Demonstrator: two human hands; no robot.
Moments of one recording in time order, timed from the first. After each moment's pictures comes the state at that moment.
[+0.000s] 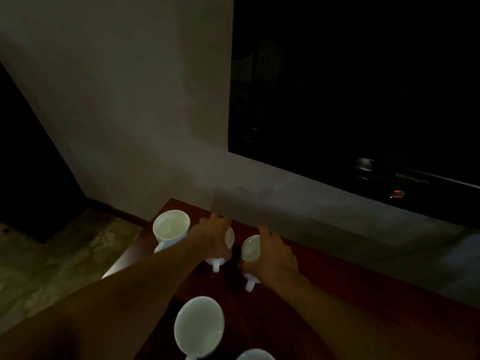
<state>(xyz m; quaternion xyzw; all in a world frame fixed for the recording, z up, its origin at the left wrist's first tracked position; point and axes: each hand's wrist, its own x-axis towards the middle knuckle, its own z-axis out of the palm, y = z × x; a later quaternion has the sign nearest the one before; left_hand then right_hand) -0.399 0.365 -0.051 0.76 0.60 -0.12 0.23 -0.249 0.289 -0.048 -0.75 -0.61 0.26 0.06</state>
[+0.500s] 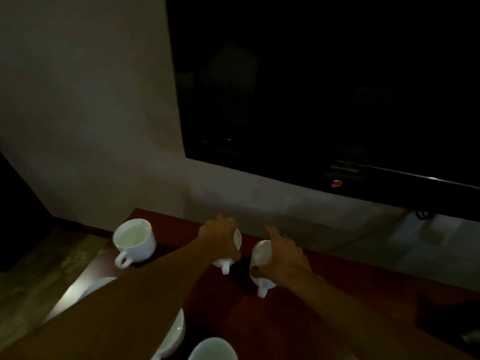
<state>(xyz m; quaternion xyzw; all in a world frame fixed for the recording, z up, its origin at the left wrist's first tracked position) -0.290 0.332 -0.015 0.79 0.57 -0.11 0.20 -0.141 0.247 -0.024 -0.78 -0.57 0.27 0.06</state>
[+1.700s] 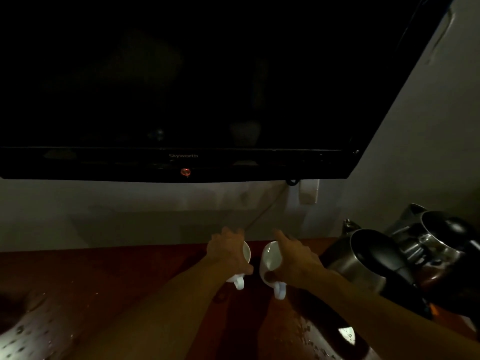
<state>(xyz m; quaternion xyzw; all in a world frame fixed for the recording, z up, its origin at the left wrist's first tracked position) 0.005 0.232 -0.049 0.85 0.47 -0.14 0.20 0.136 0.131 -0.030 -0.83 -0.48 0.27 0.02</state>
